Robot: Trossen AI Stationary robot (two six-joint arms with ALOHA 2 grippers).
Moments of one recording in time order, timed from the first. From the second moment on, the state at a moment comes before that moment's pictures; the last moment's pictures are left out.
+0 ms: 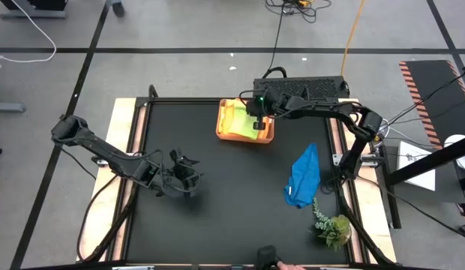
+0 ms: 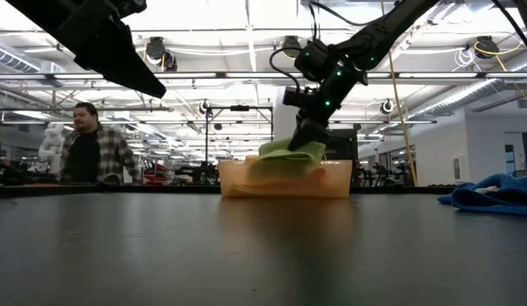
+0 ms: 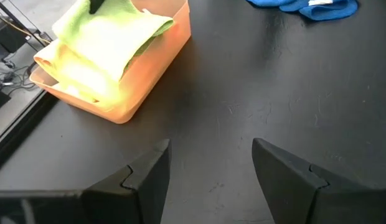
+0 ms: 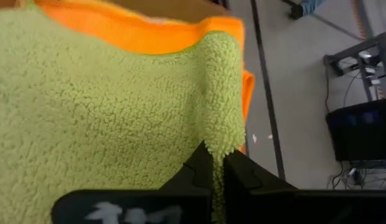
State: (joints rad) left arm -0.44 1.21 0.69 -0.31 -0.73 -0.42; right arm -0.54 1.77 1.16 -0.15 0.11 -0.65
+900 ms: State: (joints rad) left arm -0.43 1.21 0.69 -0.30 -0.72 -0.43; right arm -0.50 1.56 1.04 -0.09 -0.13 -0.38
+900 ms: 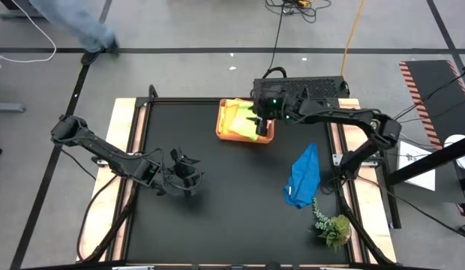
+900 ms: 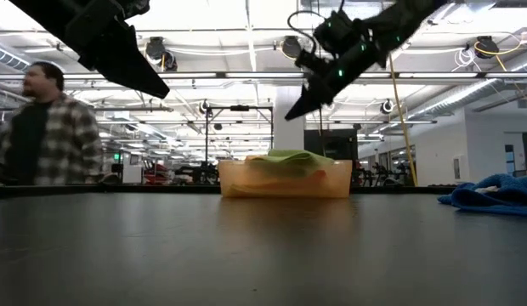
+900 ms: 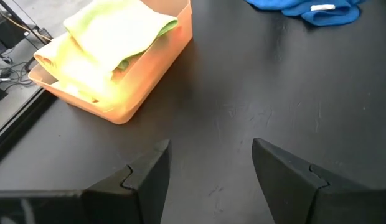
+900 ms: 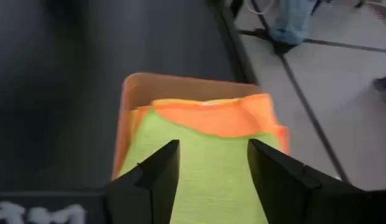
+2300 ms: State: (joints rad) left arm -0.43 1.21 0.69 -0.28 -0.70 -0.45; right arm -0.63 1.82 0.83 0.38 -0.08 -0.18
